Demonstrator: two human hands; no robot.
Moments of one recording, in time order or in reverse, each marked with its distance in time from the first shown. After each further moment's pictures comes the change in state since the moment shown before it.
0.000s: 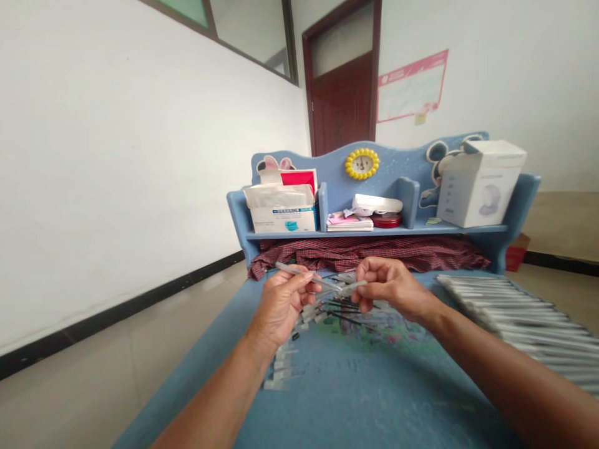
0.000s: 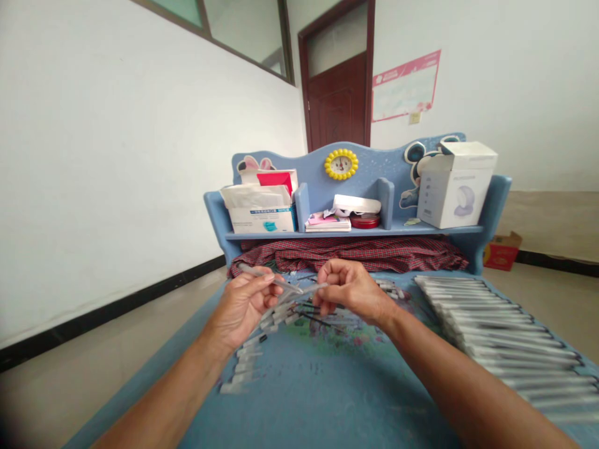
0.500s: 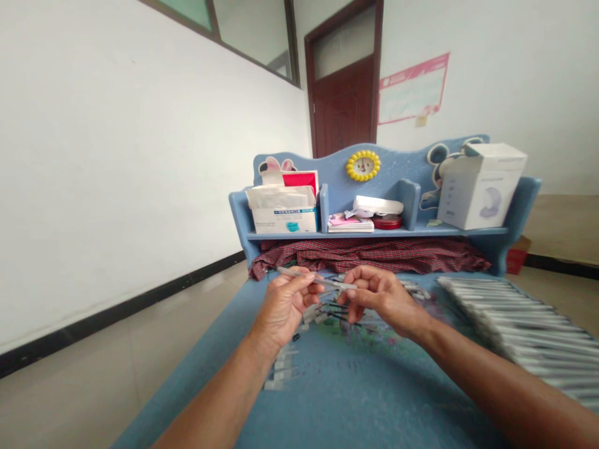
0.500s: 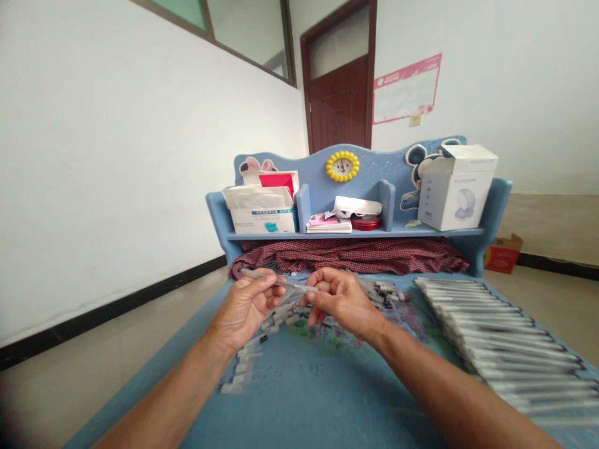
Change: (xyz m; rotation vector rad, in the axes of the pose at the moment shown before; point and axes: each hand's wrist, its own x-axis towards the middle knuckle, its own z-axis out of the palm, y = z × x) left_hand -0.001 -0.001 0.000 -0.071 -0.026 -0.021; right_hand 0.000 0.010 0.023 0.035 0.017 -0.032
